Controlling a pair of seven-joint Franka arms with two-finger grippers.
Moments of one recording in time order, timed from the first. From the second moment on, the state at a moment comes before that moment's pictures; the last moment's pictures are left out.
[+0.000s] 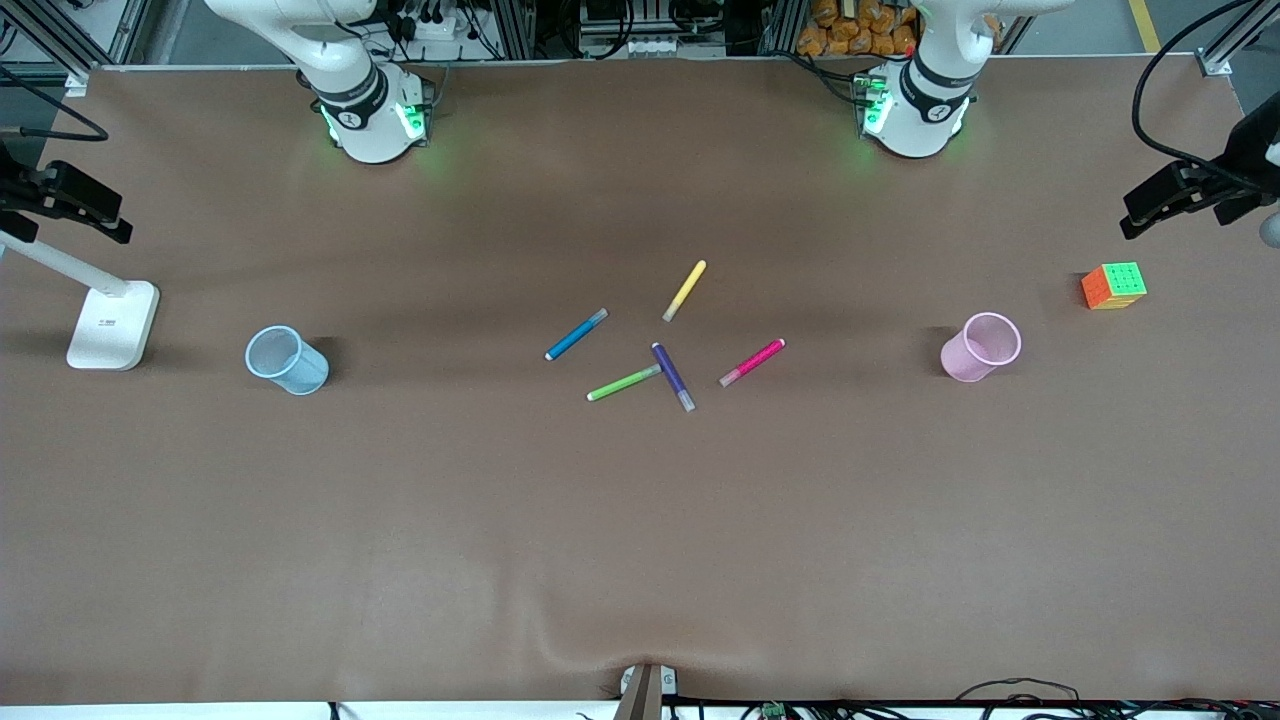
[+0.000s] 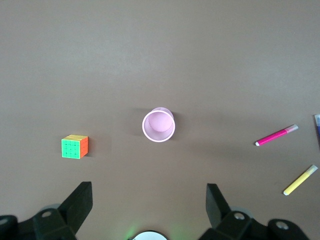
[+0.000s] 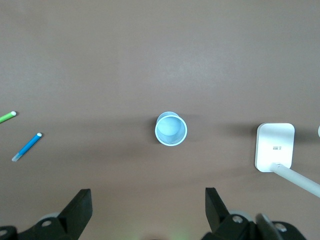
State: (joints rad) left arm -0.05 -0.09 0.01 -1.60 0.08 1.51 -0.17; right arm -0.02 -0.04 -0.02 -1.52 -0.02 1.45 -0.03
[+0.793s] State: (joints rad) left arm -0.06 -0.08 0.00 -1.59 0.08 1.48 -0.17; right arm -0.02 -0.04 -0.02 -1.52 -0.02 1.44 -0.03
